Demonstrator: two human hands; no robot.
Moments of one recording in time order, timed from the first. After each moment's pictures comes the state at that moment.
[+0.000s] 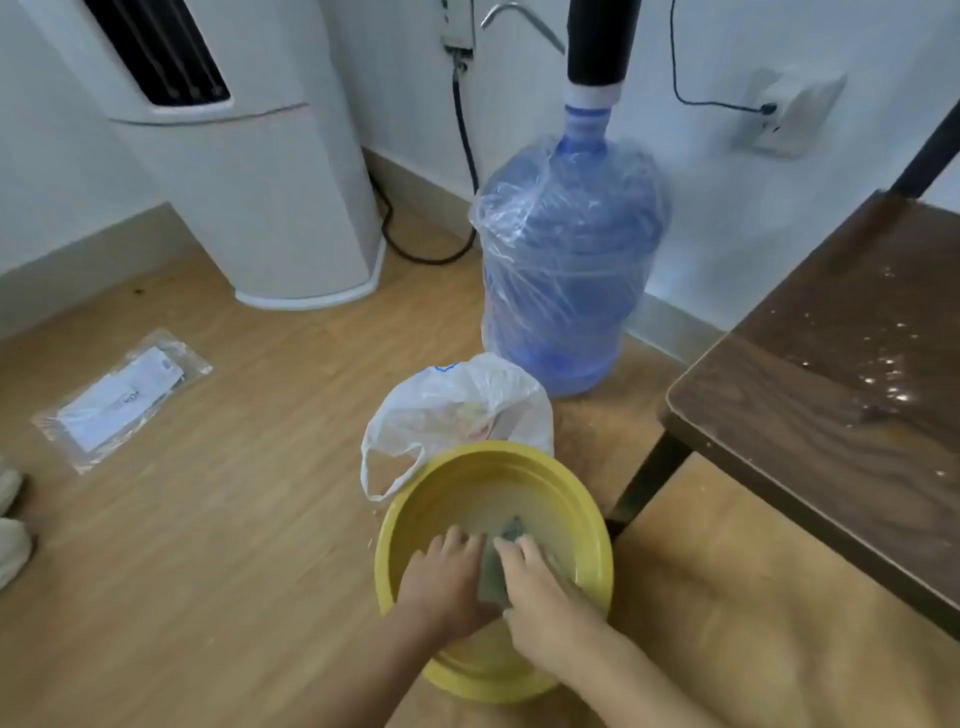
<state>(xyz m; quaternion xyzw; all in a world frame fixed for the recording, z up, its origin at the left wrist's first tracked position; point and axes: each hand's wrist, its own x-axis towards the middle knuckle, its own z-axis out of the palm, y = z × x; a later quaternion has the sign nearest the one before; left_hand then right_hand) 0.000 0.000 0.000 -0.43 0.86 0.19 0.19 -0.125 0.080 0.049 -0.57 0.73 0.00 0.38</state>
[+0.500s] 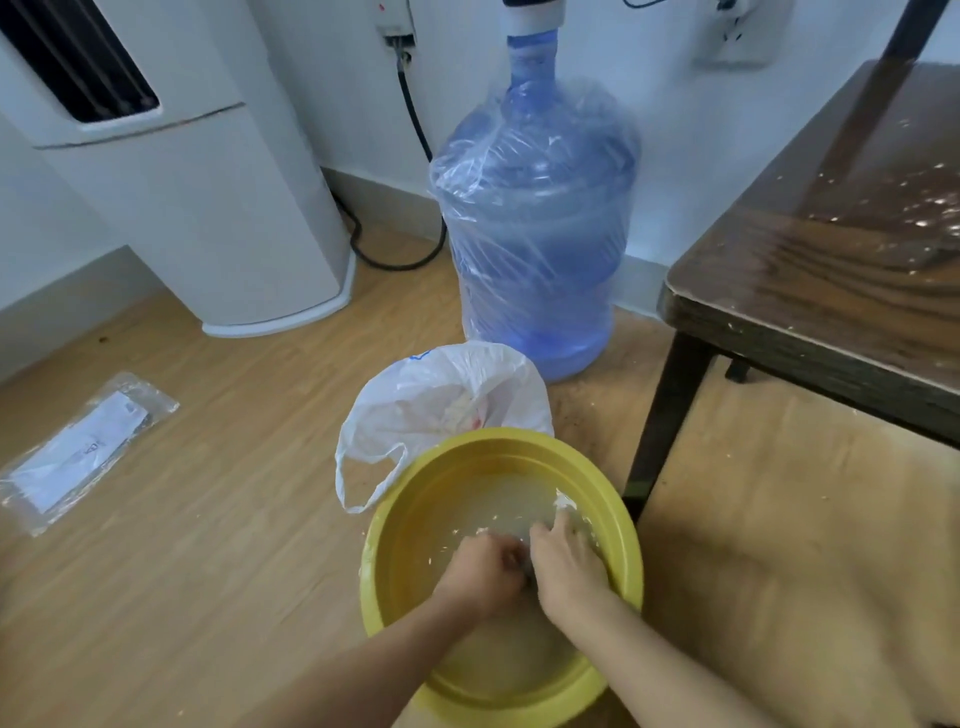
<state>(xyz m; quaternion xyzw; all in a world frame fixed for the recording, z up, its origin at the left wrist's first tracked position) -0.034 -0.019 -0.085 -0.47 0.79 0.38 0.08 -0.135 0.047 -0.057 -0.48 0.83 0.06 0.28</state>
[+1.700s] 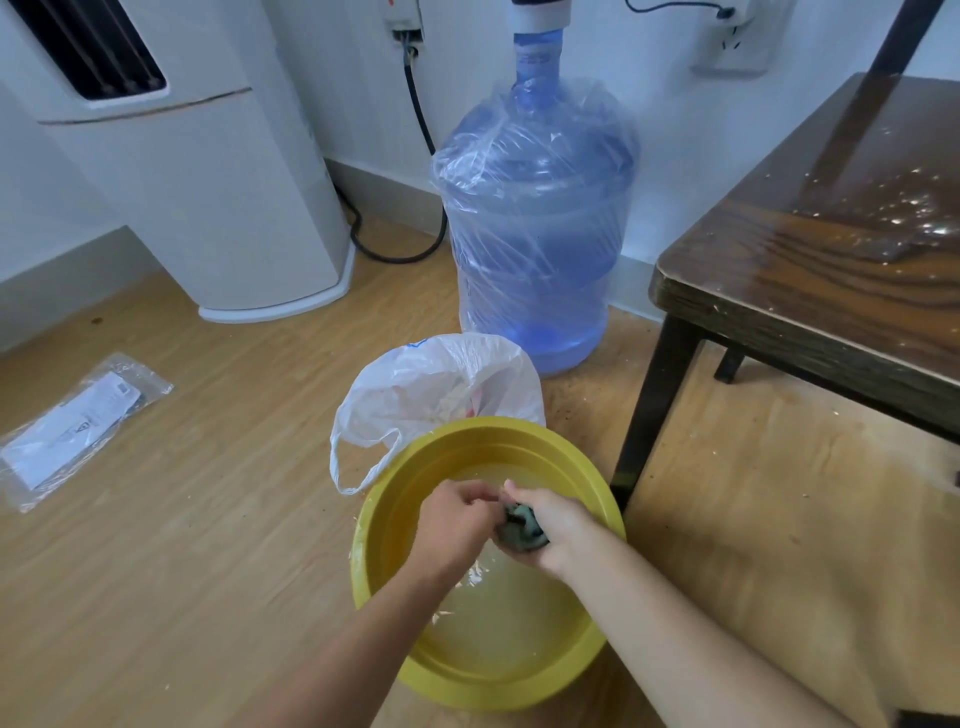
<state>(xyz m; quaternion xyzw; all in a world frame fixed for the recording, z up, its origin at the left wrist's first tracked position) -0.033 -0.018 -0.022 -0.53 0.68 0.49 -0.13 -0.154 0.029 -0.034 0.10 0.59 -0.49 0.64</state>
